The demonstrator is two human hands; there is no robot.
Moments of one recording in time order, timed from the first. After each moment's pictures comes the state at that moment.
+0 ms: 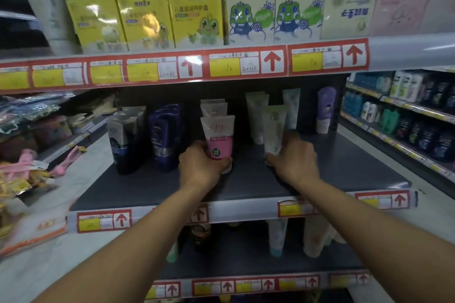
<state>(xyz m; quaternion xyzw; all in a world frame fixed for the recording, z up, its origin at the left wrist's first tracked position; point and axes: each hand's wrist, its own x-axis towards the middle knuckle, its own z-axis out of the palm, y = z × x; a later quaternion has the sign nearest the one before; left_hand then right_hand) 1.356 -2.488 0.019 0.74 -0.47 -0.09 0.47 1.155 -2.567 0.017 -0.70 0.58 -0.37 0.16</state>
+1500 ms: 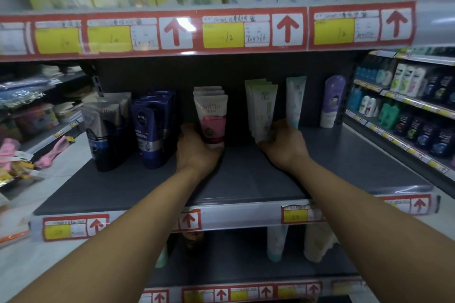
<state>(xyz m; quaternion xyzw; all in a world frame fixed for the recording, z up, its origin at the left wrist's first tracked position) 1.374 -2.543 0.005 0.75 -0.46 -0.07 0.48 1.180 -2.634 0.004 -0.76 0.55 -0.33 0.15</state>
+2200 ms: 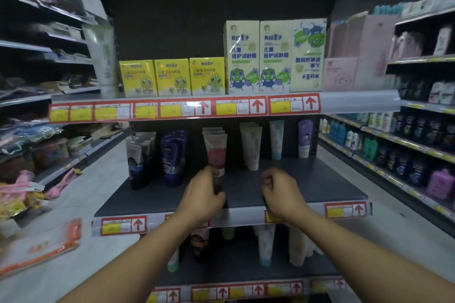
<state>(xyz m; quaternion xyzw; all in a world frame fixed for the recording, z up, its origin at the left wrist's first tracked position) 1.340 -2.417 0.037 0.71 -0.61 -0.06 0.35 1.132 -2.488 0.028 -0.78 0.49 -0.35 0.15</state>
